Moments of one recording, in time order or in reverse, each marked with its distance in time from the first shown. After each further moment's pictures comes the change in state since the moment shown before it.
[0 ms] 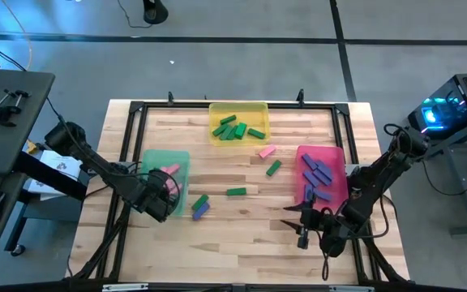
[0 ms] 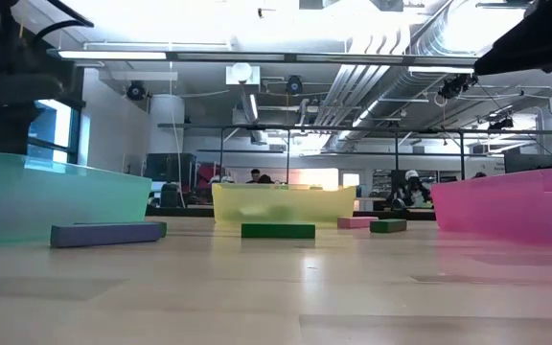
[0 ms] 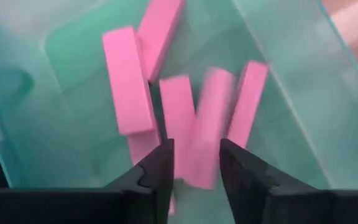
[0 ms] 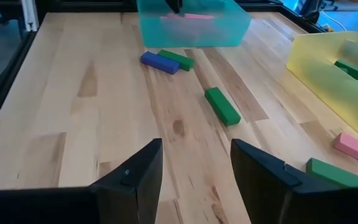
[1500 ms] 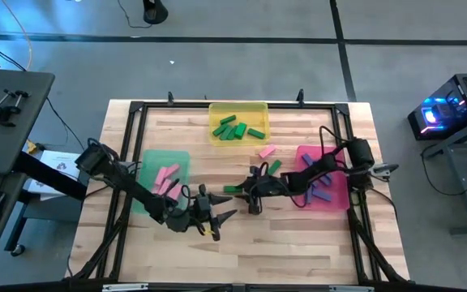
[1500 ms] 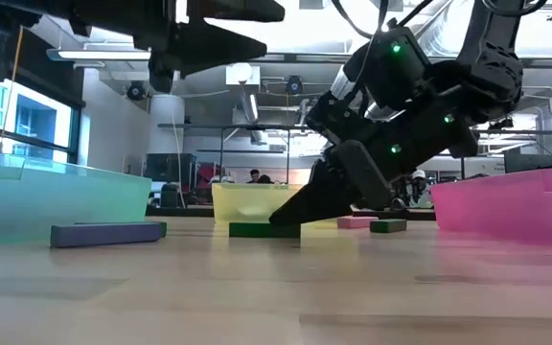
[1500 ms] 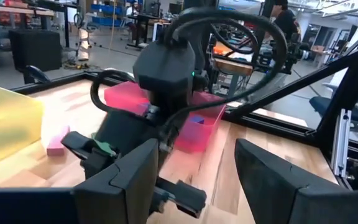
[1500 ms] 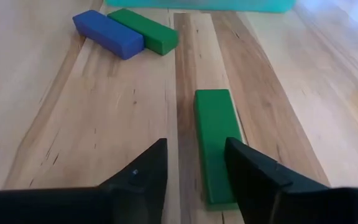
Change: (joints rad) left arm 0.024 0.456 0.014 2.043 -0.507 1.412; right arm -0.737 0.611 0.006 0.883 -0.806 -0.629
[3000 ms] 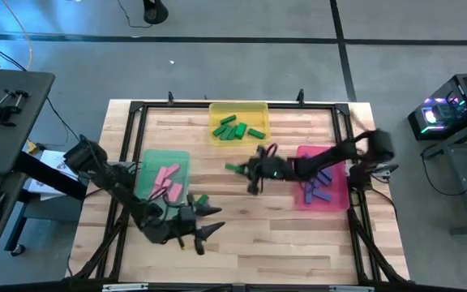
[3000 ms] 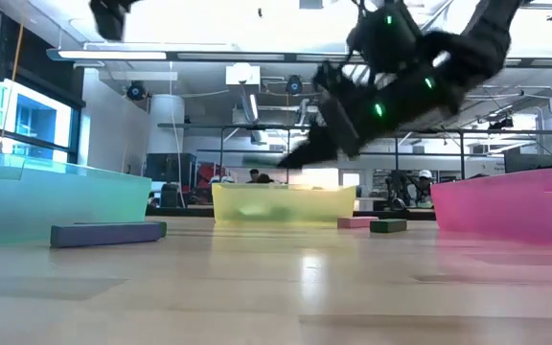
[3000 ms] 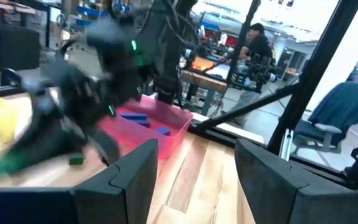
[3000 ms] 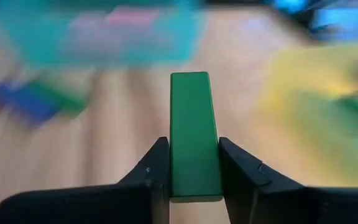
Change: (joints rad) left arm -0.157 -0.100 0.000 -0.013 -0.101 -0.034; right arm -0.119 -0.222 -0.006 -0.099 0.097 -0.030
